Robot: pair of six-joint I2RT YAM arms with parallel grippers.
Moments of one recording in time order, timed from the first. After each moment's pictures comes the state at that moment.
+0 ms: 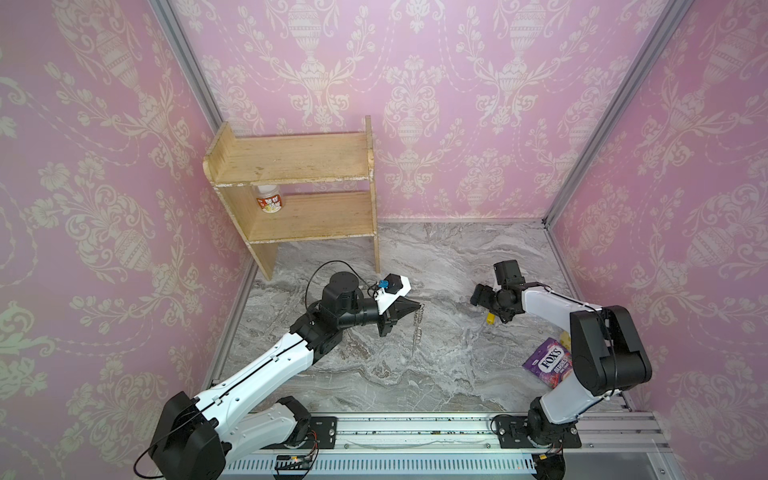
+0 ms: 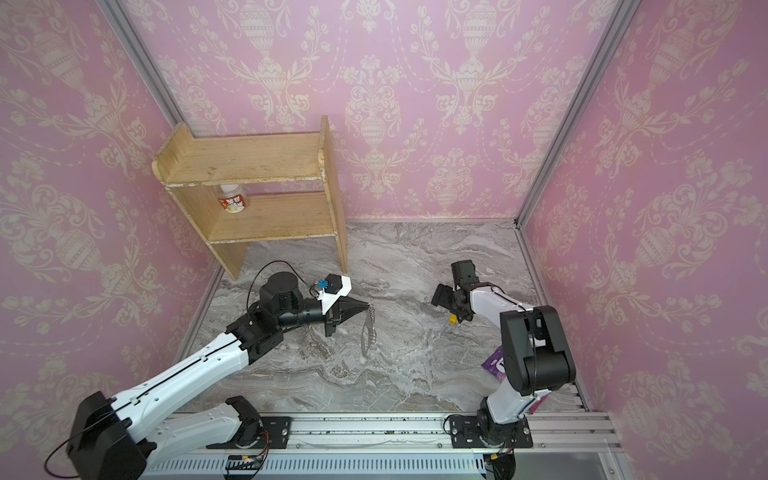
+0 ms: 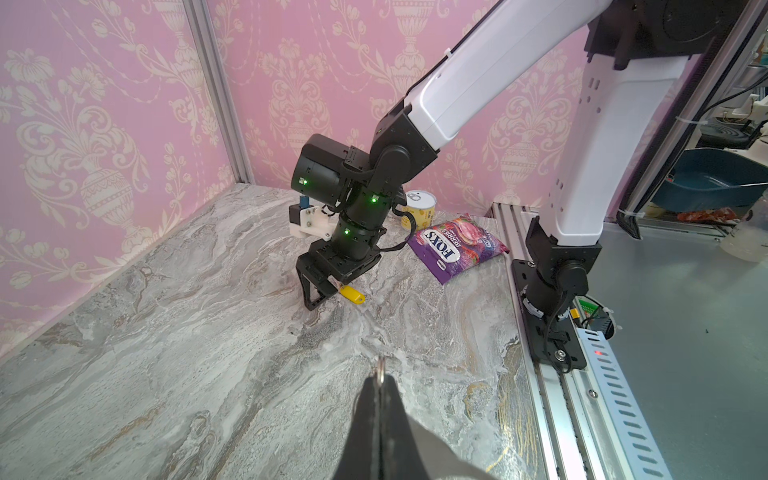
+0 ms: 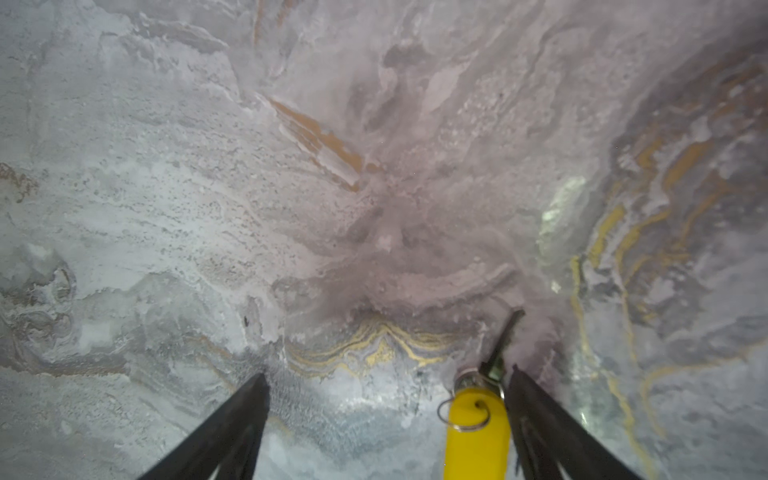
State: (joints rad) left arm -0.64 1.09 0.77 0.08 0.69 0.13; right arm 0.13 1.63 0.88 -0.36 -0.08 0.56
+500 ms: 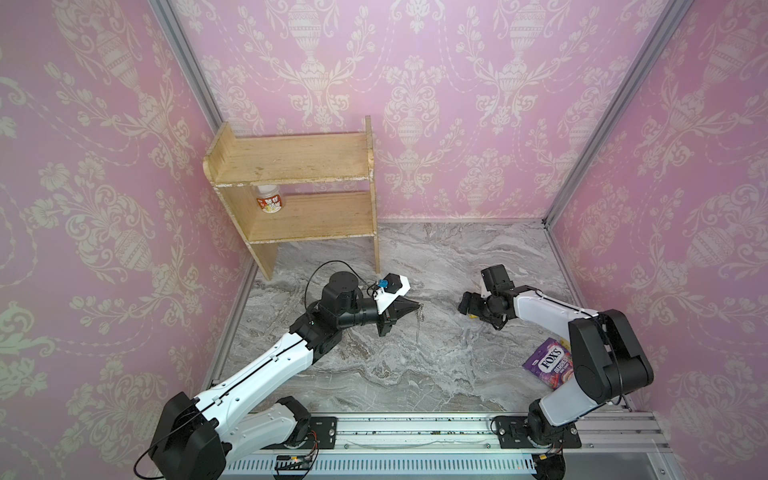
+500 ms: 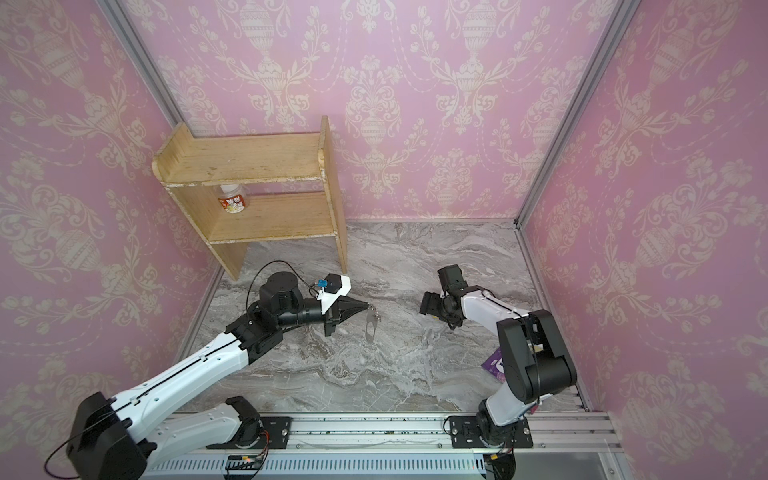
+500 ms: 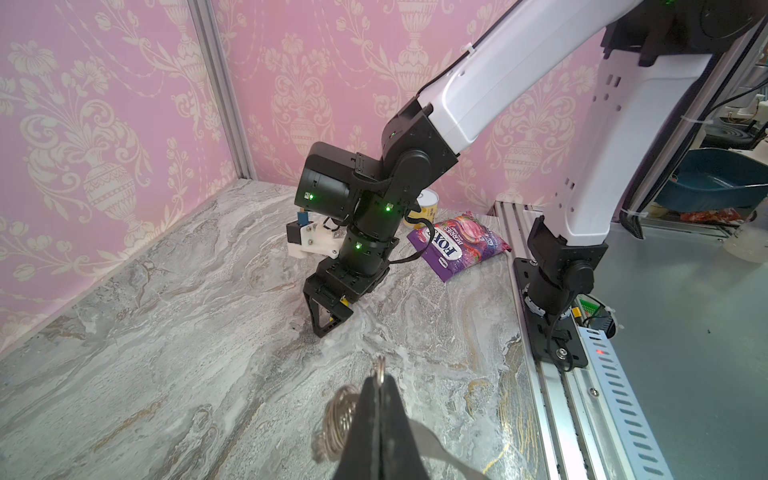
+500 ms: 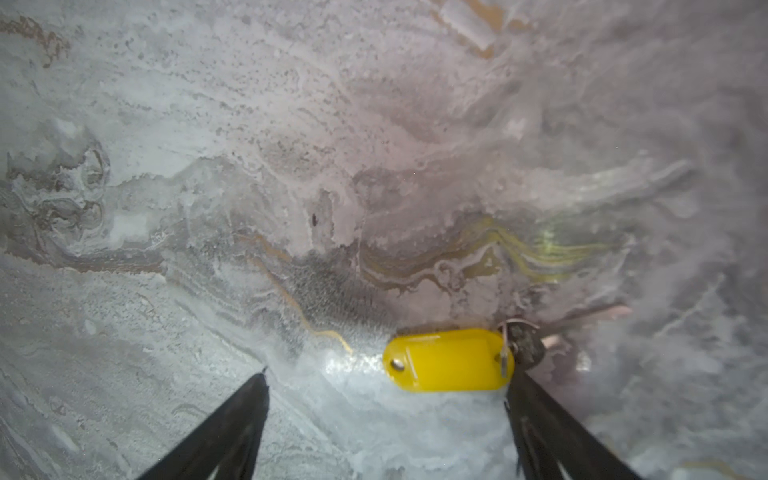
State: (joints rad) left arm -0.63 1.09 0.77 0.08 0.69 0.13; right arm 0.25 1.60 0.85 -0.40 -0.12 0.55
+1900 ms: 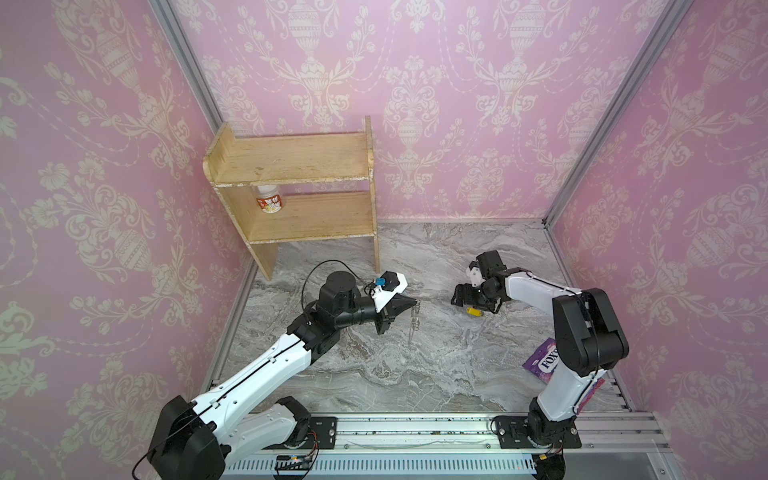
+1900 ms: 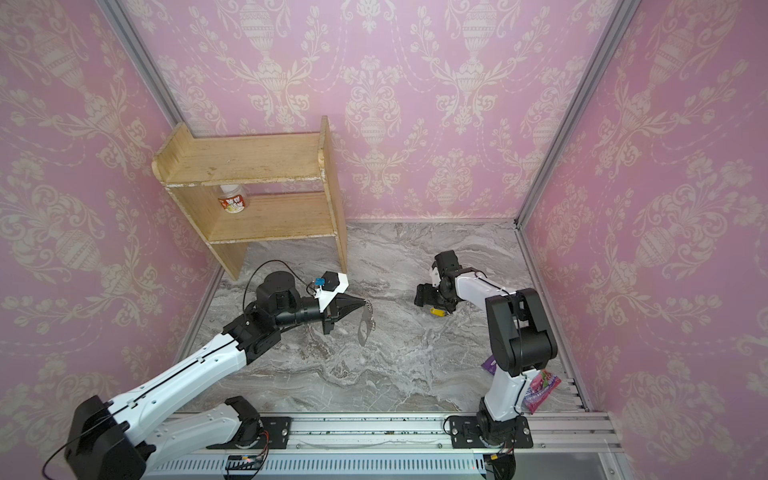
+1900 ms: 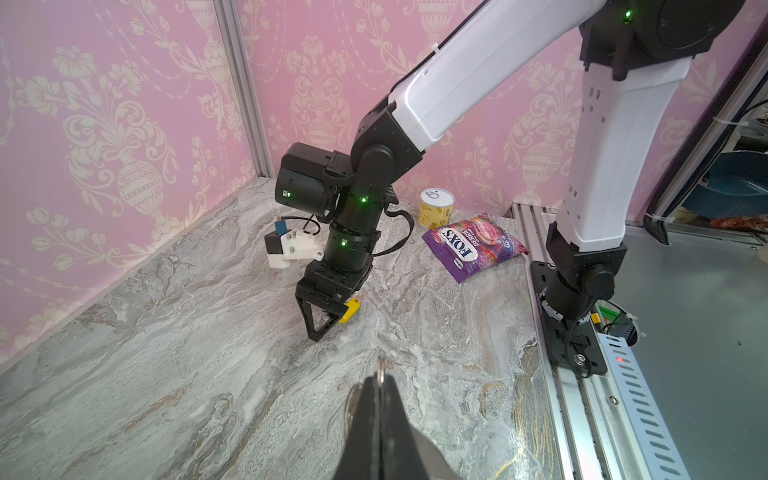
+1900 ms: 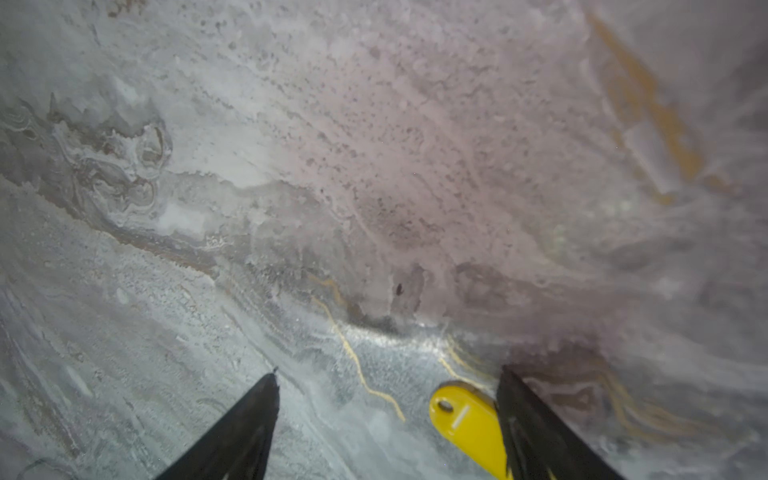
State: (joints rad) left arm -0.62 1.08 0.77 0.07 0.65 0.13; right arm 0.22 1.78 1.08 -0.53 -0.27 0.30
